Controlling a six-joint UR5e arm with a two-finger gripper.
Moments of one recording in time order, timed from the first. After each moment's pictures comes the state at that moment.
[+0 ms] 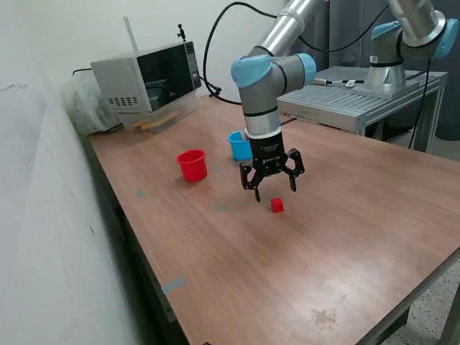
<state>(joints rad) 0.07 -0.66 1.21 -2.13 -1.46 2.03</state>
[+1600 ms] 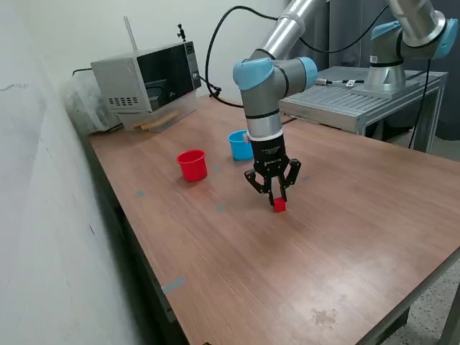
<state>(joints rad) 0.07 -0.66 1.23 -2.17 -1.45 2.05</state>
